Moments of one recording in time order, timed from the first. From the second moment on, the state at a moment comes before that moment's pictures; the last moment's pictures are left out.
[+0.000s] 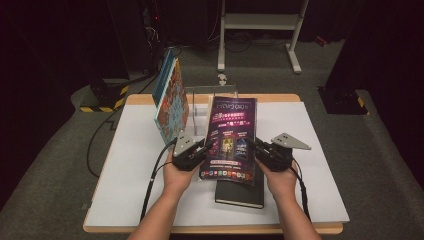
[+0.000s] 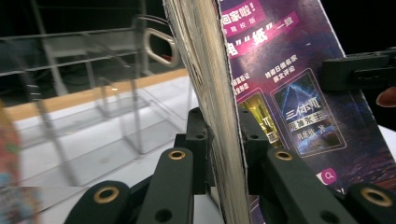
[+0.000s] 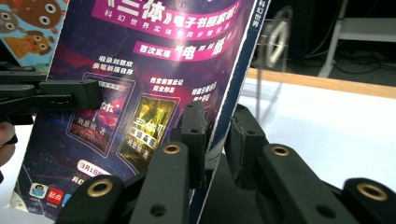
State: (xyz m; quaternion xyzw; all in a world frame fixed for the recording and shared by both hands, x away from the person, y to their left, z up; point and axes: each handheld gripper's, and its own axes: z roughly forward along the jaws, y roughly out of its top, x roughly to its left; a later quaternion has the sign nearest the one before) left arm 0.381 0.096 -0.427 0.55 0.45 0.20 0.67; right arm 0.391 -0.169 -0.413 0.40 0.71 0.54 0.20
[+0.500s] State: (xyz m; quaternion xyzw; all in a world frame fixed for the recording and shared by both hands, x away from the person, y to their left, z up) left arm 0.368 0.143 -0.434 0.53 0.46 0.29 0.66; right arm 0.394 -0.098 -0.414 0.36 0.72 0.56 0.21
